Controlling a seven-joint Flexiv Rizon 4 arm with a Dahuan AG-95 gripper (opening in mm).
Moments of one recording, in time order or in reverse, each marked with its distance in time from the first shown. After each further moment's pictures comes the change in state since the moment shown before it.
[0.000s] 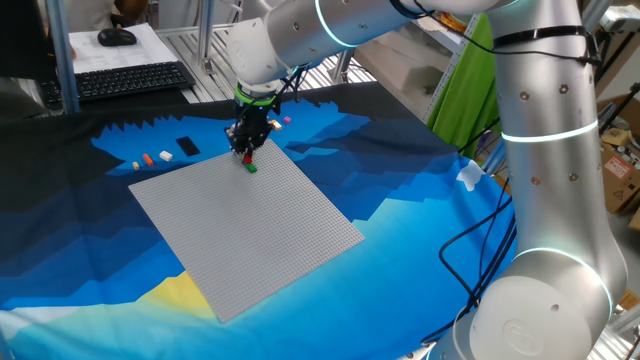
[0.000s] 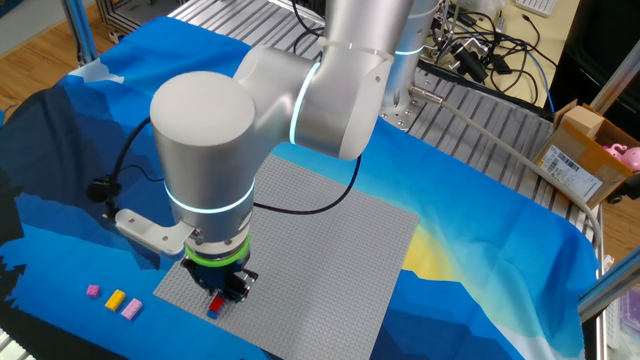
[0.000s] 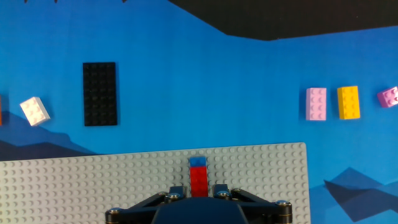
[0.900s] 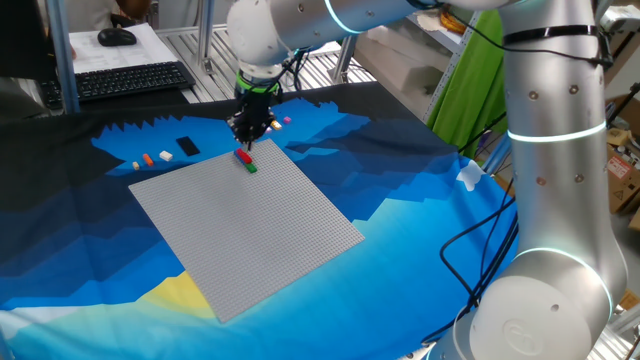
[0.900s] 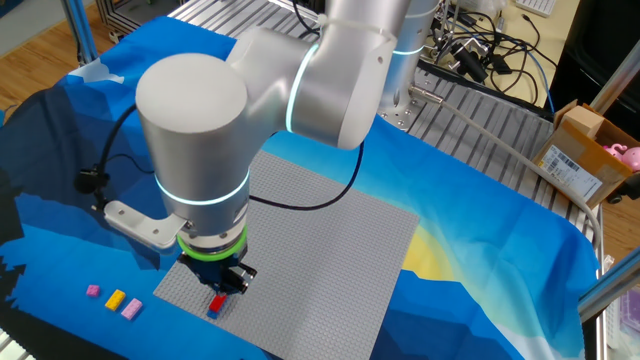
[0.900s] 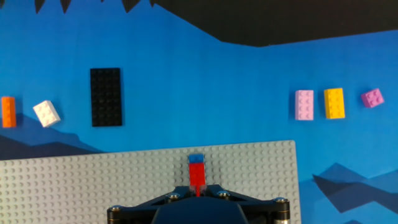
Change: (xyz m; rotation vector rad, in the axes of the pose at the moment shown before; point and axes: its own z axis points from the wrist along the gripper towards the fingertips) arm -0.002 -0.001 -0.016 -0.009 0.019 0.008
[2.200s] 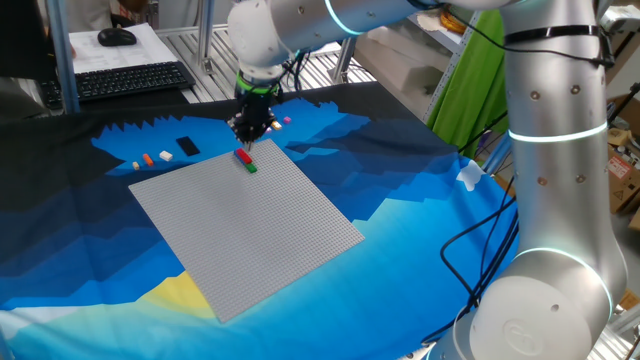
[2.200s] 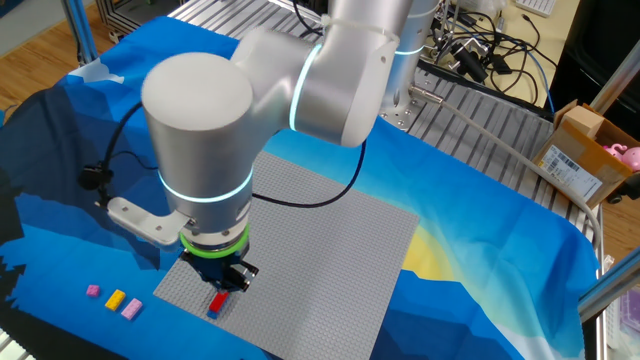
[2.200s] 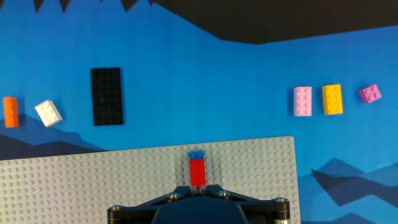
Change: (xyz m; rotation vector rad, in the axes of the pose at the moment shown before) arm 0.000 0.000 -0.011 -0.002 -0.004 0.027
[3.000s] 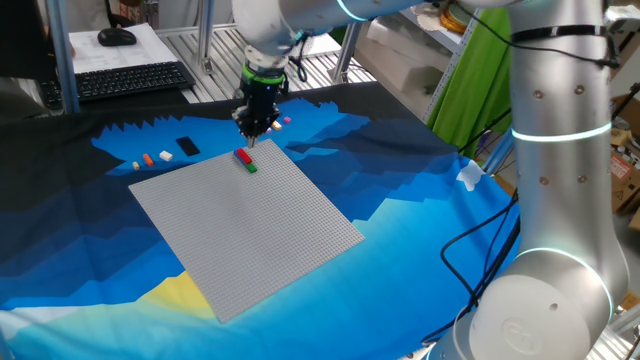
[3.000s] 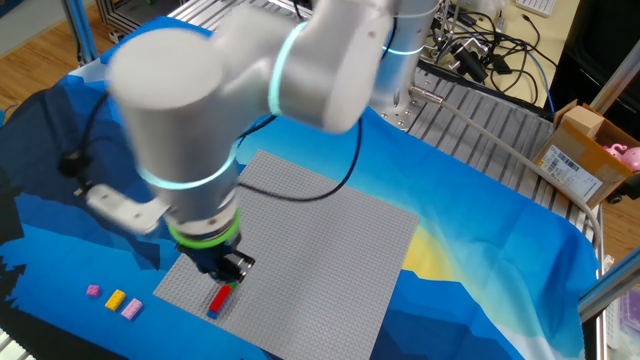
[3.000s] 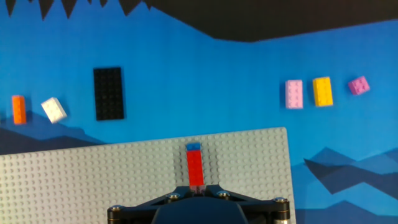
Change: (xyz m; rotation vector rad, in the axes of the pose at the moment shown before) arm 0.008 -0.004 -0.011 -0.068 0.083 0.047
